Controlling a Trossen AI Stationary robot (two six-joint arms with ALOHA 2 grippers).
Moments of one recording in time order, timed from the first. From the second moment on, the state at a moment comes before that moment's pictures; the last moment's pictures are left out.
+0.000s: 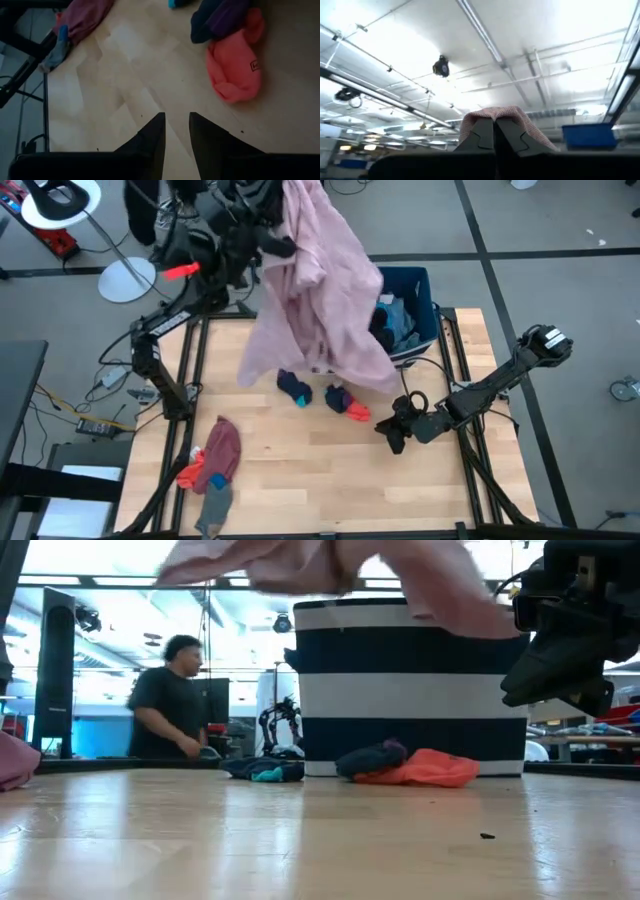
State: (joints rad) left arm 0.30 1.68 2.15 0.44 -0.19 0.13; right arm 0.54 1.16 0.43 0.03 0.51 1.11
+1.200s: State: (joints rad) left arm 0.39 2.19 2.15 -0.88 0.09 -0.08; right arm 0.49 1.16 0.43 0.02 0.51 1.18
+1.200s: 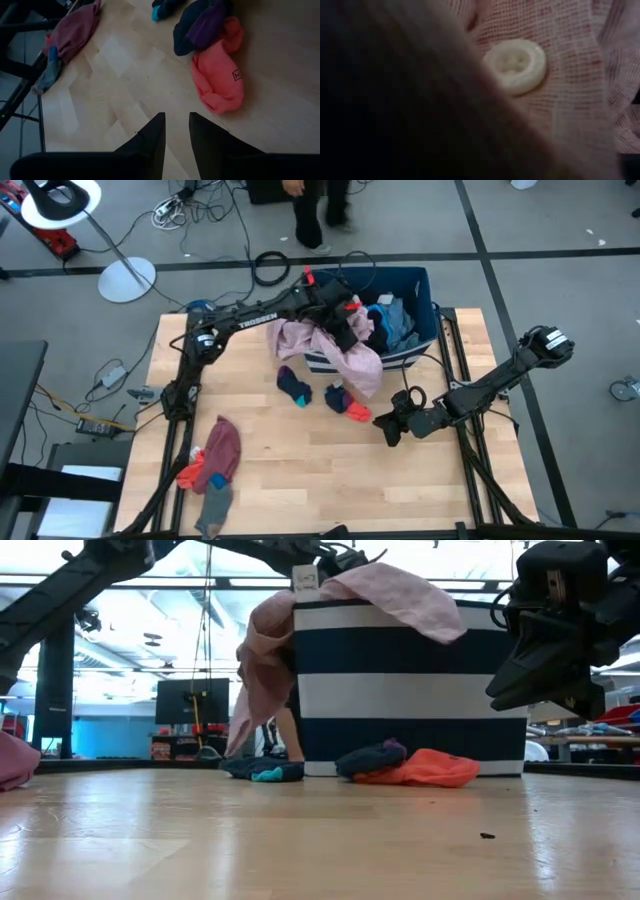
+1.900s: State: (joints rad) left arm 0.39 2.19 2.18 -0.79 0.20 -0.24; right arm 0.49 1.16 0.43 0.02 0.50 1.19
